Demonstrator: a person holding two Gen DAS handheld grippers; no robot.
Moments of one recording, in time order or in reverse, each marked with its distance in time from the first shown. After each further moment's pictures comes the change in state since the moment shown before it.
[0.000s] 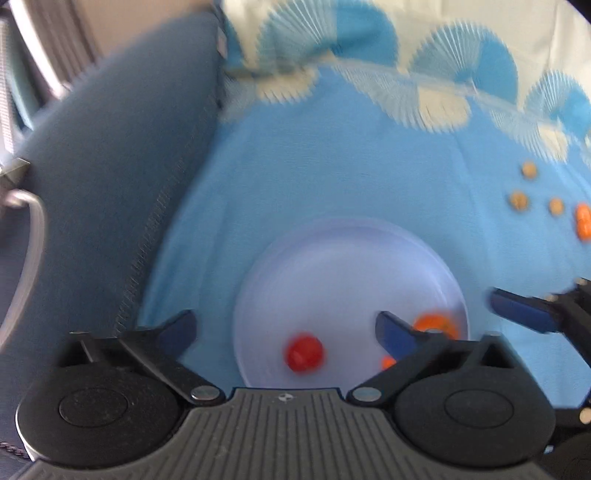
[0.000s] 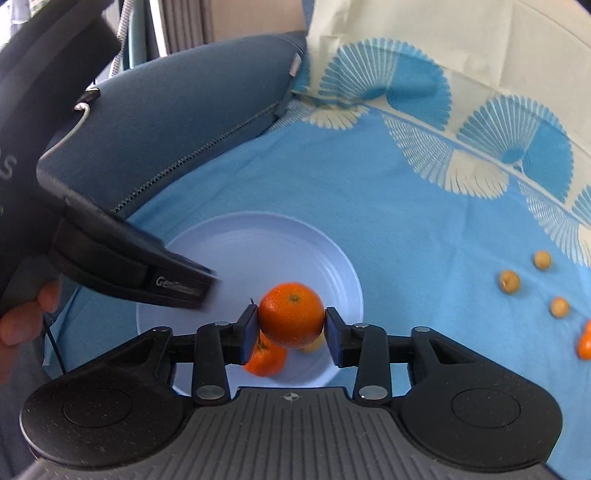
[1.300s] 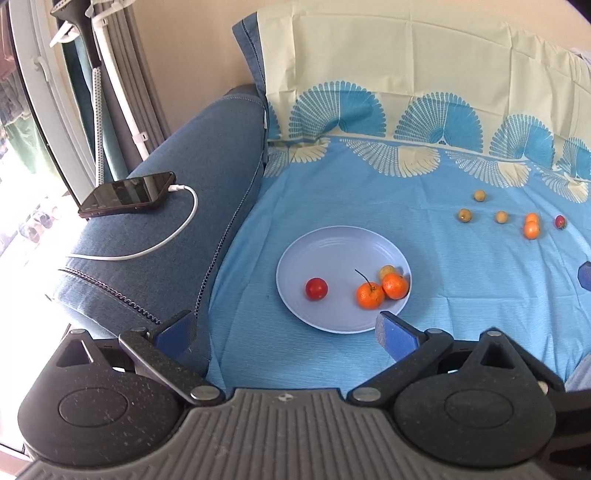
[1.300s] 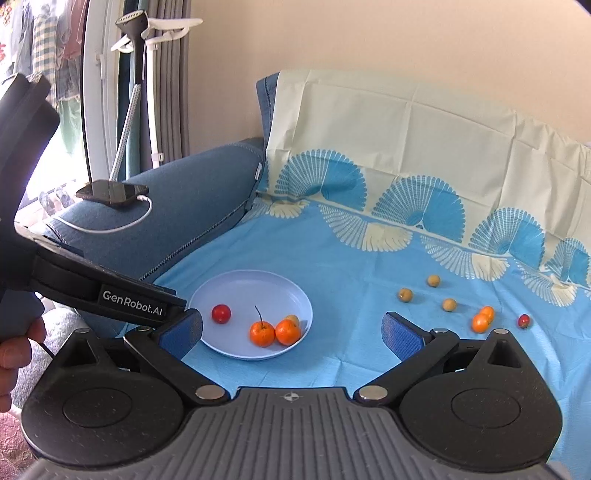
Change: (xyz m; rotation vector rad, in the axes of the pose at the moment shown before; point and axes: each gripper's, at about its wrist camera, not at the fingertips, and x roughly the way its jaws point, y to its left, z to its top) left arm -0.192 -0.008 -0.111 -0.017 -0.199 0.082; right arm -0.216 0.040 -0.079 0.092 -0.297 -0.154
